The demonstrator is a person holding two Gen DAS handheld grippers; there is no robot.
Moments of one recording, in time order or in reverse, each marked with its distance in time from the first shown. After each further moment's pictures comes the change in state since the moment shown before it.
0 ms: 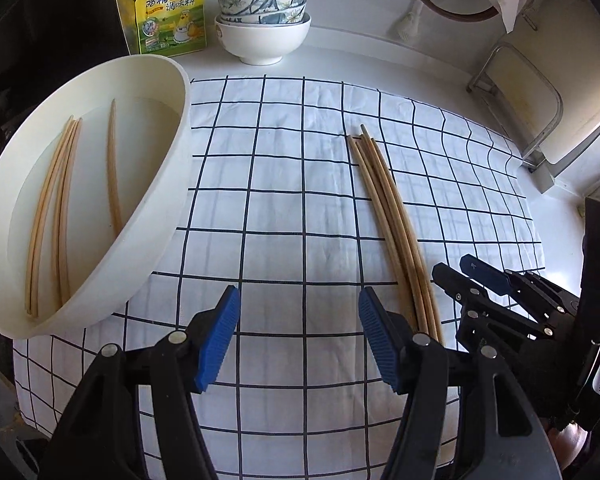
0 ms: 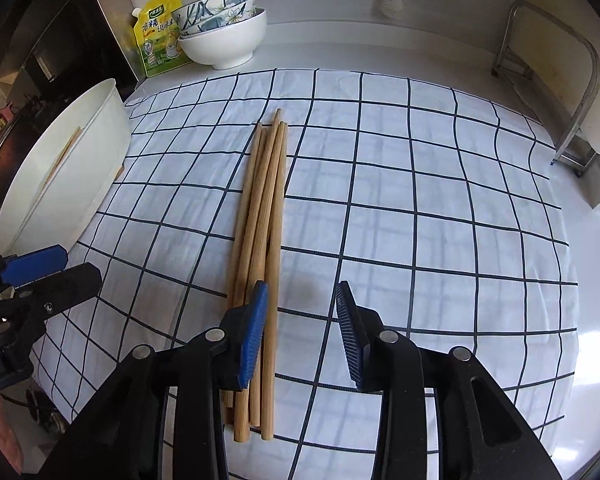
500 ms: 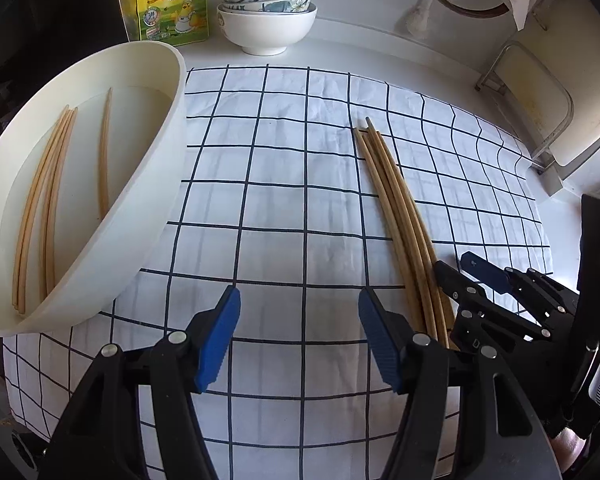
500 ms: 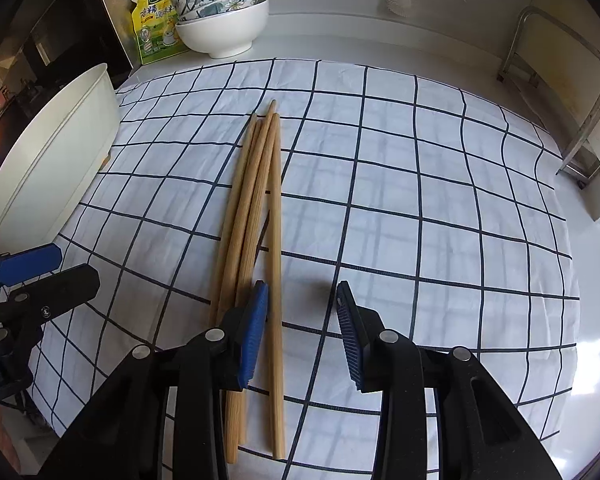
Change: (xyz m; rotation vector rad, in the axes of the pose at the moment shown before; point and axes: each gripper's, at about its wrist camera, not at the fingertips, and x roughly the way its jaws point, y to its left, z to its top) left arm 0.015 -0.003 0.001 -0.019 0.006 0.007; right arm 0.016 -0.004 0.003 -0.031 0.011 -0.038
